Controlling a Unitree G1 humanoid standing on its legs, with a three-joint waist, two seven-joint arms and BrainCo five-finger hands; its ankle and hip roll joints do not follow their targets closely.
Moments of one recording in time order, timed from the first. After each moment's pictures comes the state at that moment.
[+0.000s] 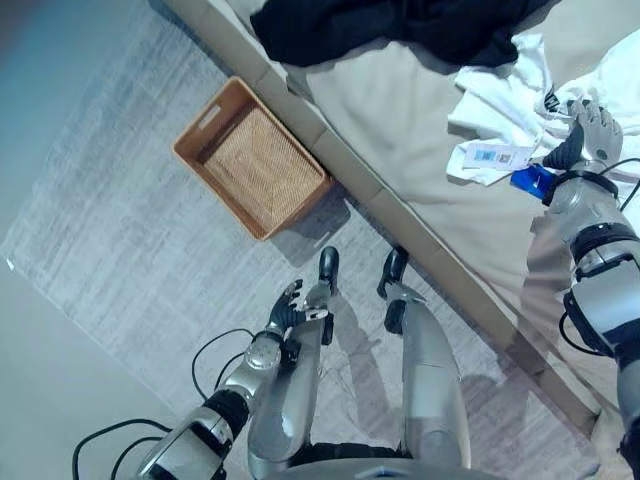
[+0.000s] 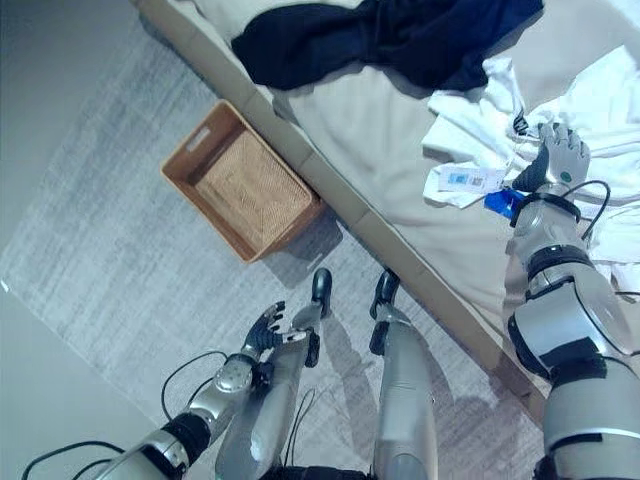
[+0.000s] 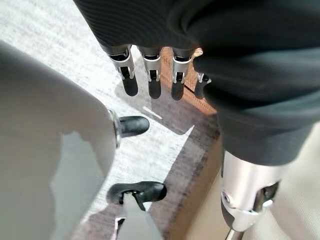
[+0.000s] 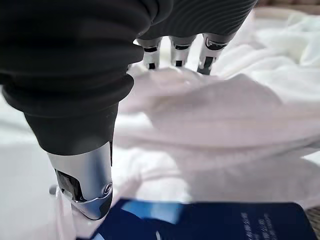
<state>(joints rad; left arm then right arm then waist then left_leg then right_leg) -0.32 0.21 -0.57 0.85 -0.35 -0.27 0.20 -1.19 -0.73 0.64 1.46 -0.27 -0.01 -0.47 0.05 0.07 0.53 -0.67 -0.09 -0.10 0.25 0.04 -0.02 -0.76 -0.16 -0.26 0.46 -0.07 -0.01</state>
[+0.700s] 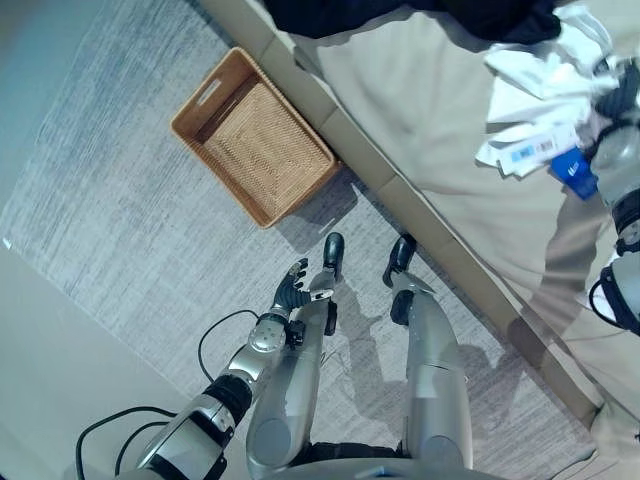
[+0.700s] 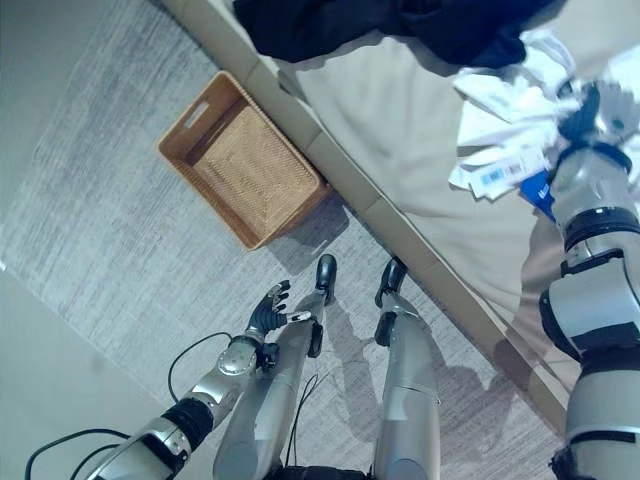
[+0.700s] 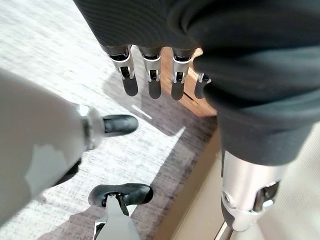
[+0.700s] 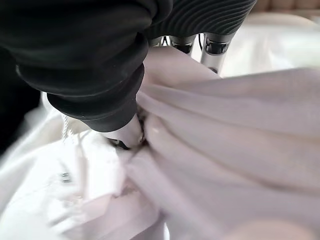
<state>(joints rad) -0.37 0.23 -0.56 0.75 -0.38 -0.26 0.22 -1.32 -0.90 0.65 1.14 -0.17 0.00 -0.48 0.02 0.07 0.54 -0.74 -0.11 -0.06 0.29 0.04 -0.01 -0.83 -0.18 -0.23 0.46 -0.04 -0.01</state>
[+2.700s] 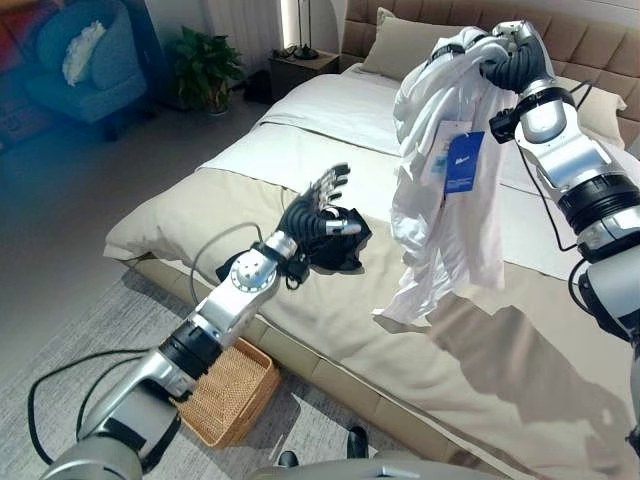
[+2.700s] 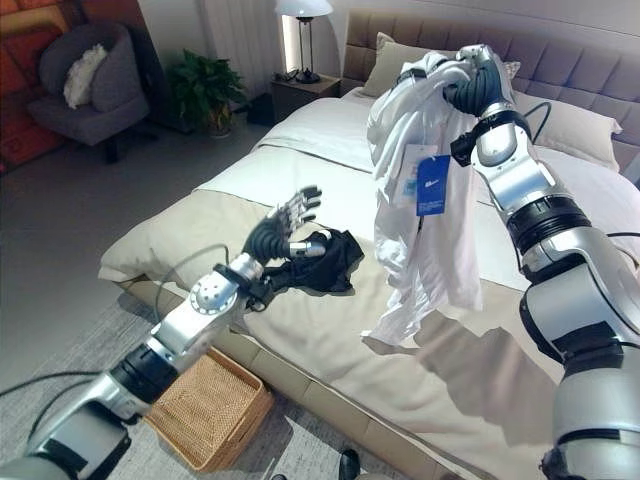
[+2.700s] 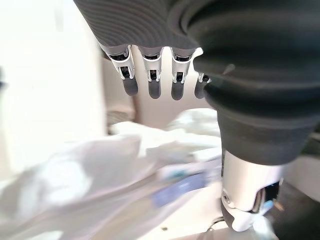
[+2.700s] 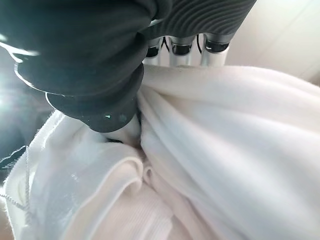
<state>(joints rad) -0.46 0.48 -0.60 0.15 -0.55 -0.15 0.07 -1.33 -0.74 0.69 0.92 0.36 -0.04 -0.30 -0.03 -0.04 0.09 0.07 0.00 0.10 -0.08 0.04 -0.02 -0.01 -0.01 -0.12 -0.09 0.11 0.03</state>
